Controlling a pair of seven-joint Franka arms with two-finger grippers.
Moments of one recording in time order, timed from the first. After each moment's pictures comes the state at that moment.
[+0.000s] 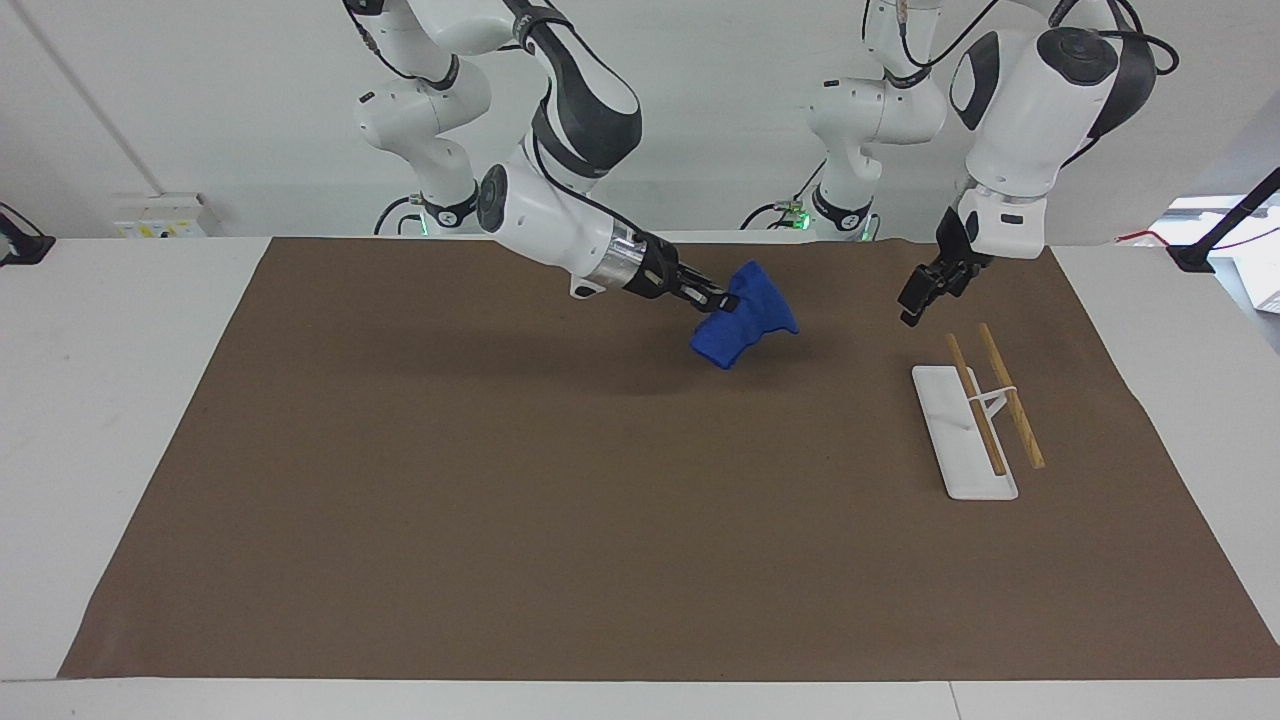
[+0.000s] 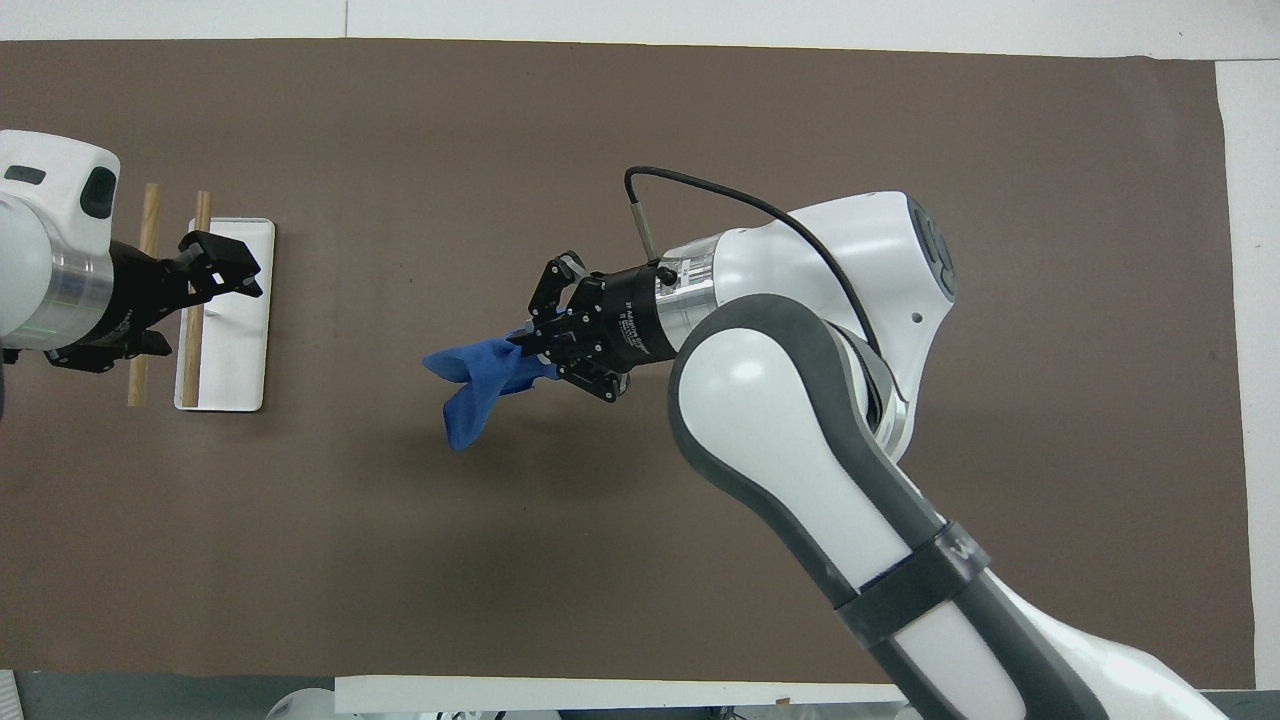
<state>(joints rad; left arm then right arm) -0.25 -0.16 -0.01 -1.96 0.01 1.84 -0.77 0.63 0.19 -0.05 -1.83 1.13 2.23 1.01</state>
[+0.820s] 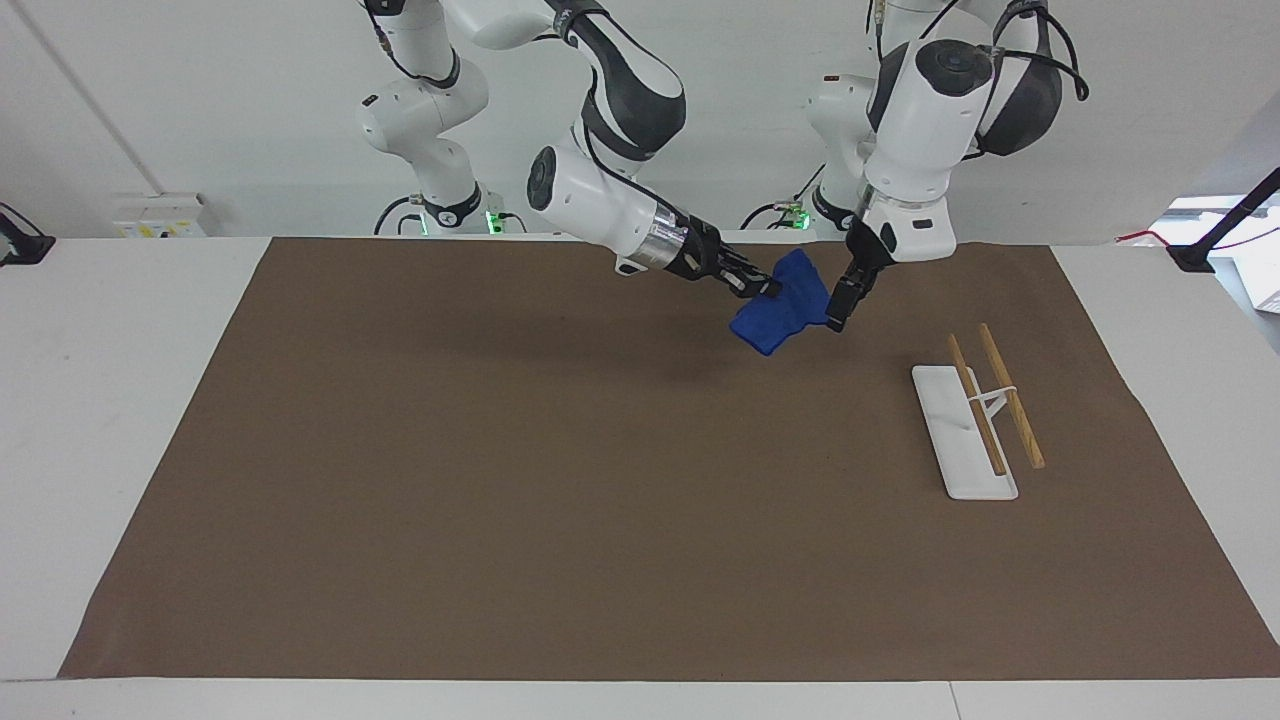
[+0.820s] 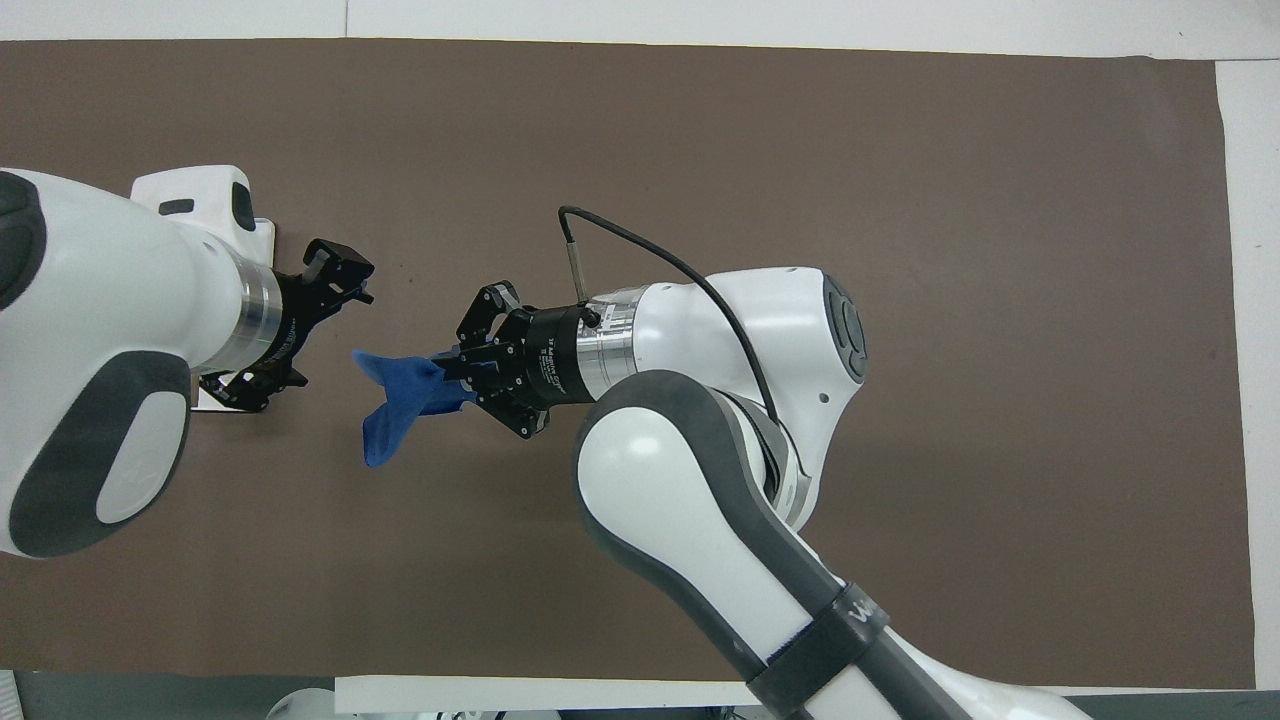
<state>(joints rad) -0.45 -0.13 -0.01 -1.98 0.01 1.88 -1.26 0.73 0.19 -0.05 -1.84 1.21 2.36 1.09</state>
